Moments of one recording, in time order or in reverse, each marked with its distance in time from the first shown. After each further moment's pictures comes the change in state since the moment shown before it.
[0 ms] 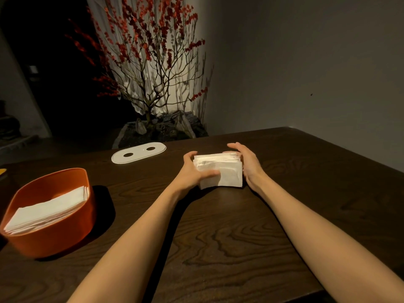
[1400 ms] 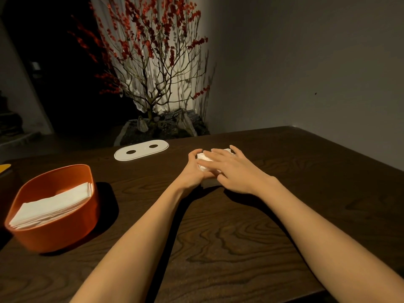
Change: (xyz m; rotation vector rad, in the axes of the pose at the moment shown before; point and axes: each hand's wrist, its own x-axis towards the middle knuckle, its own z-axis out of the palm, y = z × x) left_hand -0.006 0.002 -0.002 0.046 -0.063 0.045; right_hand -0.034 -0.024 0.018 -1.456 -0.472 -0.622
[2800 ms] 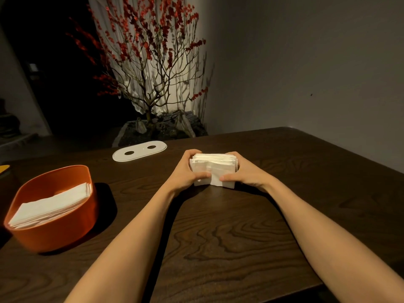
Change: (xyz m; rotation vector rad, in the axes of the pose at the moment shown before) left_hand -0.003 -0.009 -0.012 0.010 0.038 0.150; right_hand -0.005 0.047 0.034 1.079 0.043 0.322
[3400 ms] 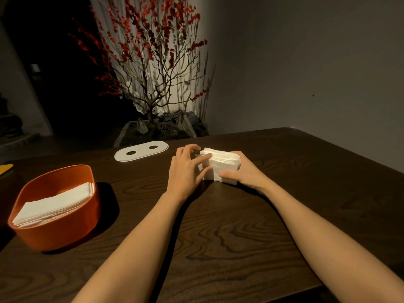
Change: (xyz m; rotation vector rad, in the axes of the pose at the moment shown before) left_hand -0.001 -0.010 0.004 0.907 0.422 0.509; right_hand 0.001 0.000 0.011 -0.008 0.161 -0.073
